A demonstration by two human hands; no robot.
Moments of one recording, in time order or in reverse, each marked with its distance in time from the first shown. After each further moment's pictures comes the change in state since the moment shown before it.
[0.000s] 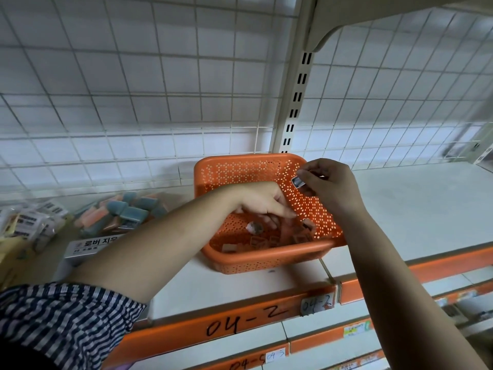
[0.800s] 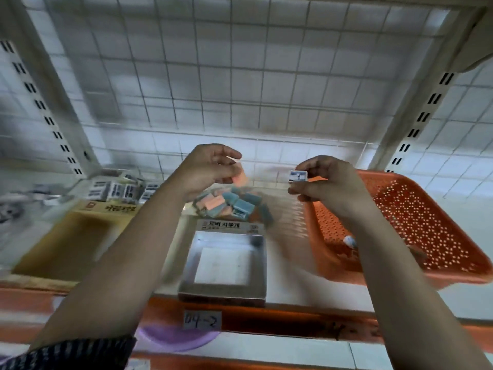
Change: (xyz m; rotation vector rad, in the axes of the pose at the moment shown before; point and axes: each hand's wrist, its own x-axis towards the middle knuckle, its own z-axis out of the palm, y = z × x) left_hand -0.230 -0.110 -0.085 -0.358 0.992 0.118; right_hand -0.042 -0.111 0.139 0.301 -0.459 -0.042
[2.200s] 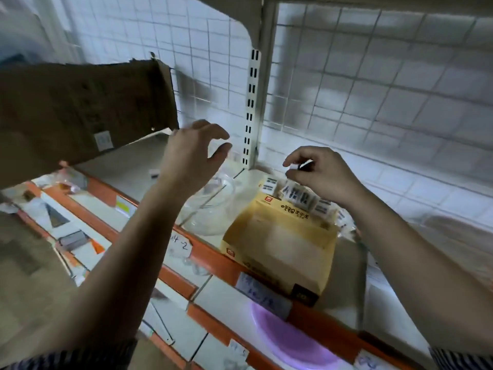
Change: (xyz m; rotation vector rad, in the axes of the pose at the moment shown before) left_hand -0.157 -0.036 -0.277 1.046 0.782 0.310; right_hand 0.054 -0.076 0.300 -0.387 -0.503 -0.418
